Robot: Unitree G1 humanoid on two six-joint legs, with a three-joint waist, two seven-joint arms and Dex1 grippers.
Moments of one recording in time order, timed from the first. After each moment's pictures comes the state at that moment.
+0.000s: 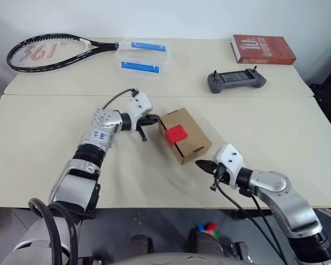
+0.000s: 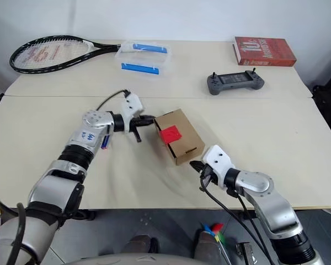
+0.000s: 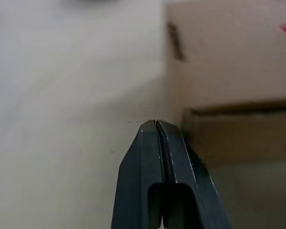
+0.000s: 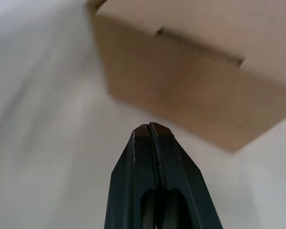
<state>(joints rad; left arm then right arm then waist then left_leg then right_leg) -1.02 0.36 -0.17 0.92 -0.03 -0.05 -0.89 -0.17 -0.59 0.12 -0.40 0.24 0.53 0.66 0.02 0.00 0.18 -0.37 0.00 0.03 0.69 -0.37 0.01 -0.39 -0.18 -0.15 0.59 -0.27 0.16</state>
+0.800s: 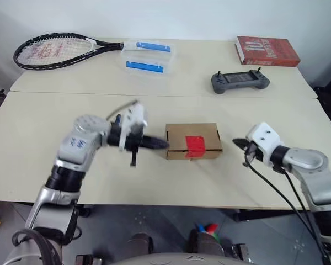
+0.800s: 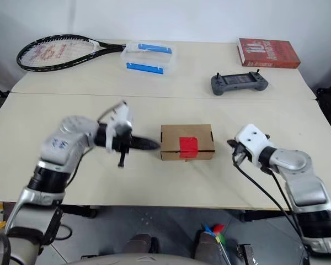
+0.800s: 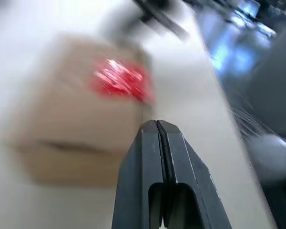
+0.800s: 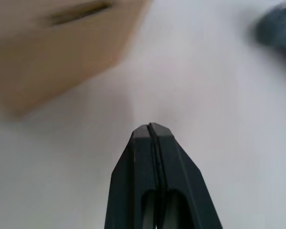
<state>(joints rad) -0.87 0.52 -0.07 0.21 -0.32 0.46 -1.19 -0.20 -0.85 -0.06 -0.19 0.27 0.46 0.89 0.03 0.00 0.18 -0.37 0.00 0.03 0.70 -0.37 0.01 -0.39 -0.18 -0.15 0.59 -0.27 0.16</state>
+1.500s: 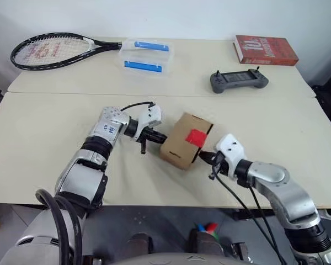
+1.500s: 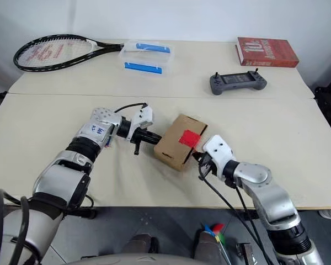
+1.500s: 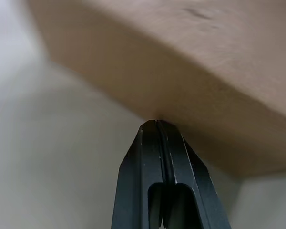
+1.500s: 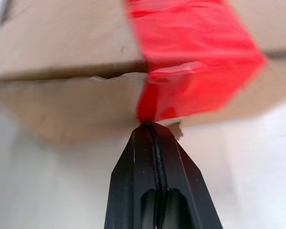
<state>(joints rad) -1.09 0.33 -0.23 0.98 0.02 0.06 -1.33 -0.28 -0.58 0.06 -0.41 0.27 0.70 0.62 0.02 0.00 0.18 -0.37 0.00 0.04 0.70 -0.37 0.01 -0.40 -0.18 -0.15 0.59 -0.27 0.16</state>
